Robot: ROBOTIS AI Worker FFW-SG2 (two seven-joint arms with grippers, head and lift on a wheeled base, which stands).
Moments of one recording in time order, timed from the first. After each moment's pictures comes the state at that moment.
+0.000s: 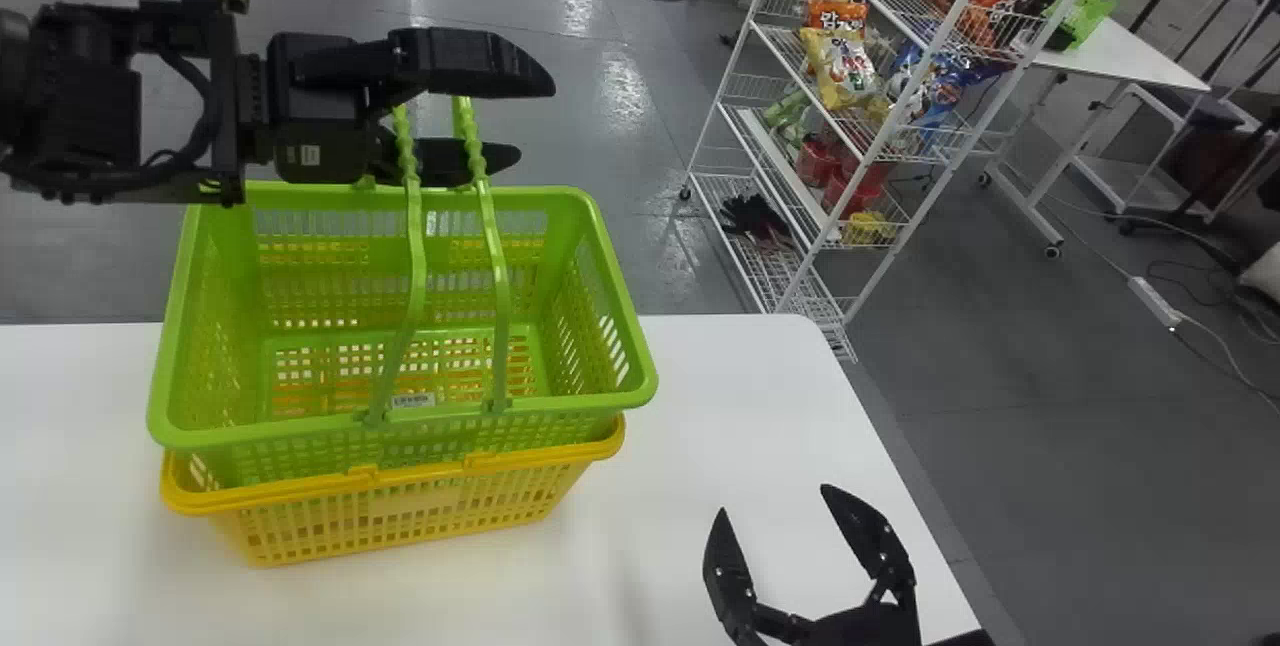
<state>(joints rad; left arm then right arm) -0.82 0.14 -0.23 -1.15 1.24 1.32 -0.48 0.68 -0.04 -0.19 -1.82 -0.01 -0.39 0.19</state>
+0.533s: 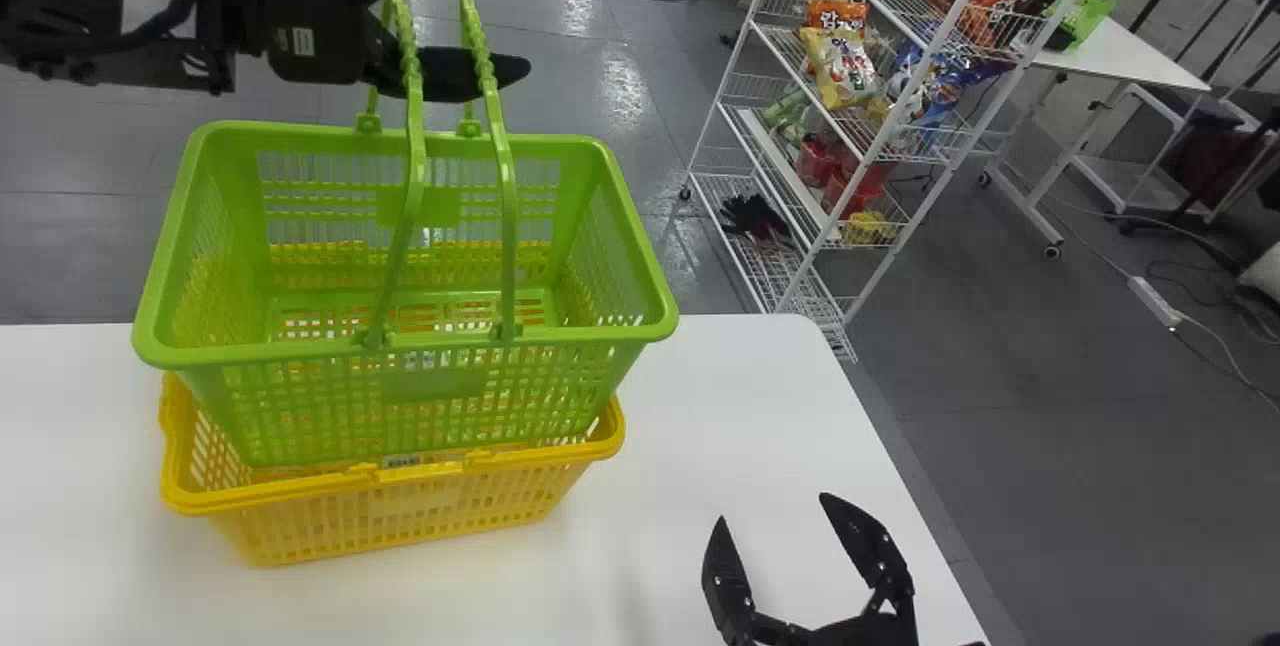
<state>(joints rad) -1.03 0.15 -0.27 -0.93 1.35 1.36 -0.48 0.68 -0.04 -0.19 -1.80 -0.01 -0.41 0.19</state>
